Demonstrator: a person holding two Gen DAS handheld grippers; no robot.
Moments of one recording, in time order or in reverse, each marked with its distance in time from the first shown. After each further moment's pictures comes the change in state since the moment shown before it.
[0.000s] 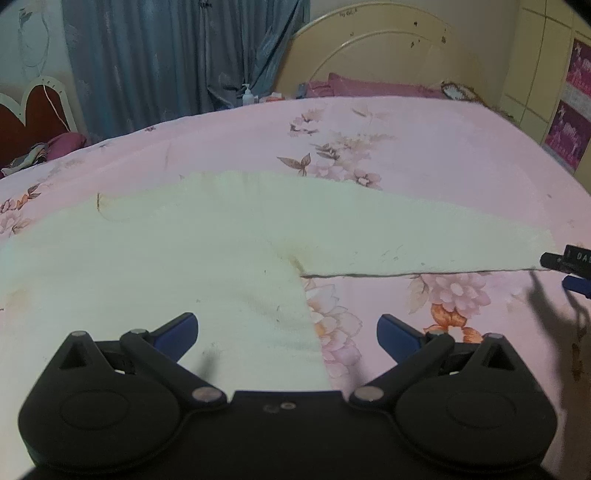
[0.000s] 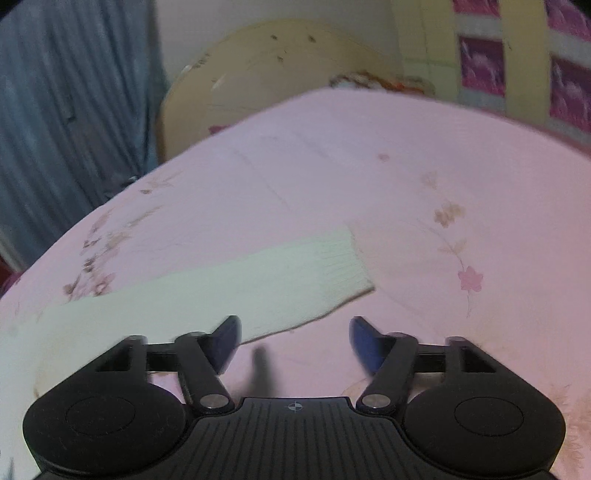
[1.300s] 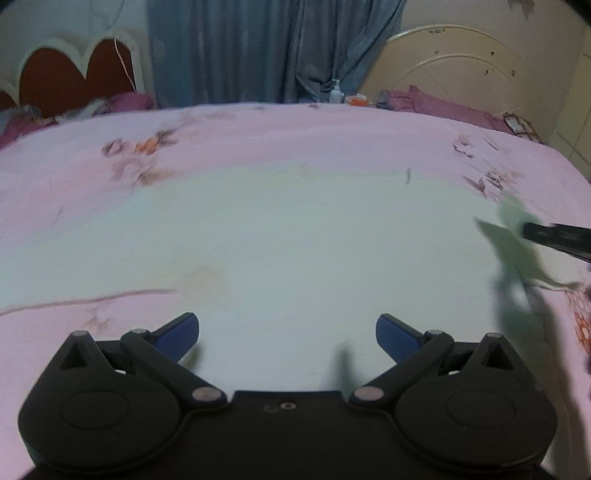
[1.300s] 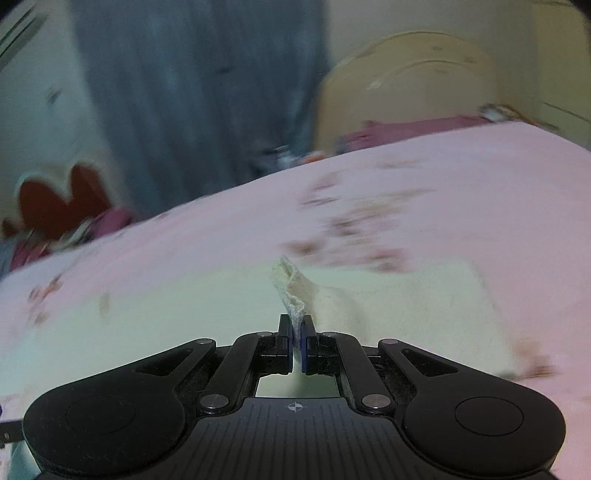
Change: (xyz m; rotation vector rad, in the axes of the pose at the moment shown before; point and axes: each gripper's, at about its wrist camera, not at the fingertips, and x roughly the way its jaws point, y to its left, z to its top) left arm -0.001 0.261 -0.024 -0.160 0.020 0.038; right arm -0.038 0.295 -0.104 -0.382 0.018 0.304
